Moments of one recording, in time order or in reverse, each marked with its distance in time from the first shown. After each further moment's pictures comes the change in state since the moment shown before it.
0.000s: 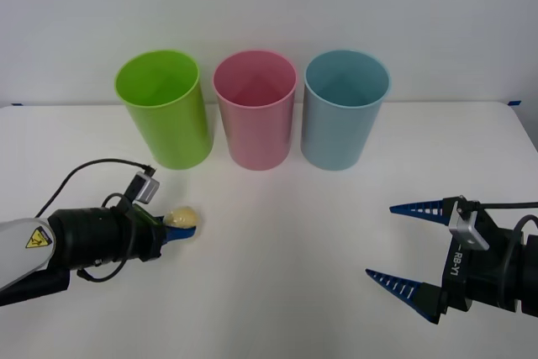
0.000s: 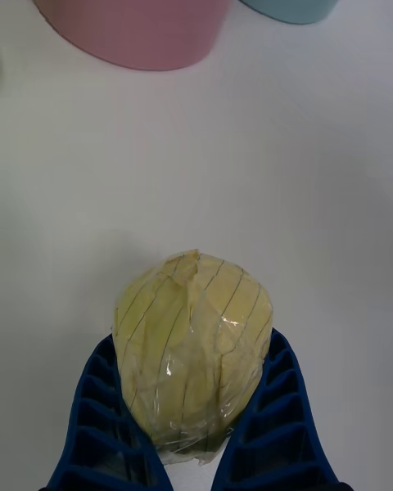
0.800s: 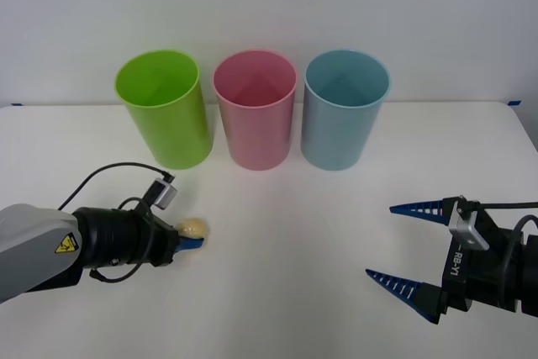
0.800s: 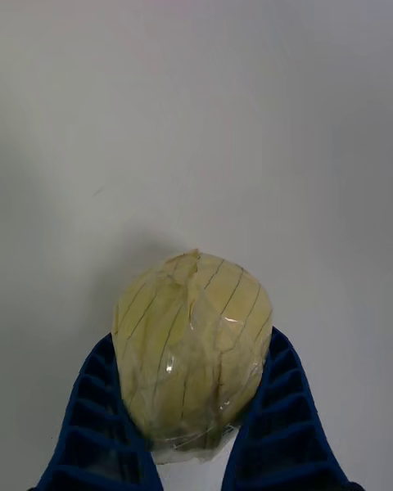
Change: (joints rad) right arm 0.000 0.000 0.000 0.000 0.000 0.000 0.000; left arm -0.141 -0.003 -0.170 0.006 -0.243 -0.060 0.345
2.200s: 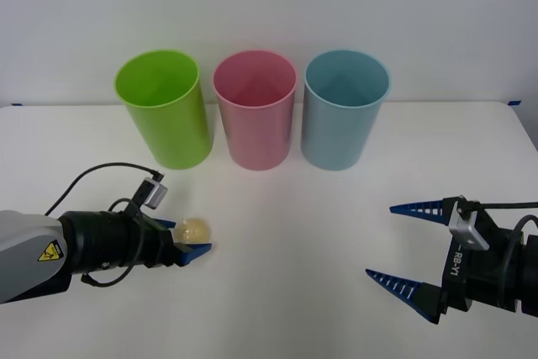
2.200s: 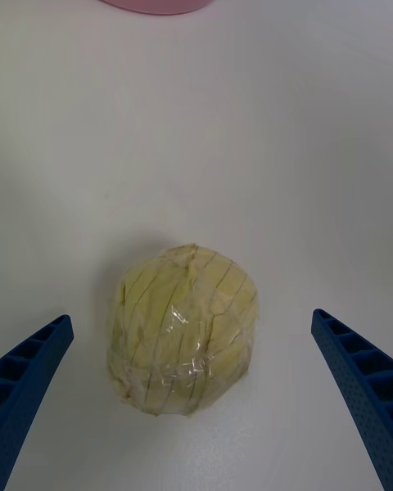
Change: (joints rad) right arm 0.000 0.000 0.000 0.000 0.000 0.000 0.000; left arm 0.036 0.056 0.004 -0.058 0.028 0.065 0.026
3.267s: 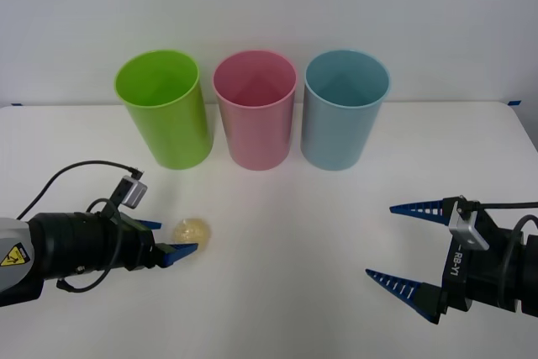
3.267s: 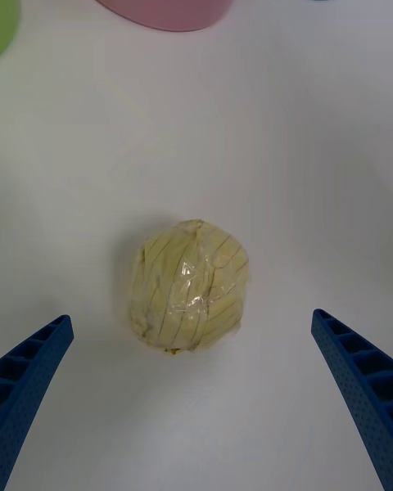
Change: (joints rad) right arm 0.000 0.000 0.000 0.000 0.000 0.000 0.000; left arm 0.082 0.103 0.074 -0.108 0.060 0.000 -0.001
